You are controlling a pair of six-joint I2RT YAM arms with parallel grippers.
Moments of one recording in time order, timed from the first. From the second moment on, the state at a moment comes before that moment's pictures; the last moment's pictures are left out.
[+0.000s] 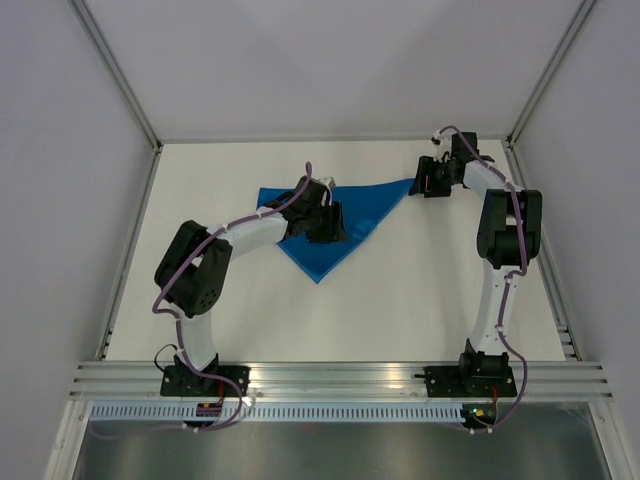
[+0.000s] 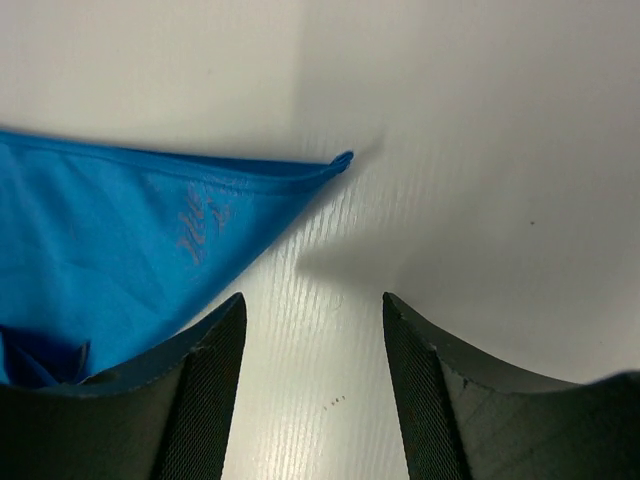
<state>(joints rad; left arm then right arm) -0.62 1.90 1.28 -0.24 0.19 -0.53 -0.03 2.25 1.72 -0.47 -0.40 0.05</state>
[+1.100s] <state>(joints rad) -0.61 1.76 1.25 -0.25 0.18 -0.54 -0.07 2.32 1.64 -0.12 -0.64 0.41</state>
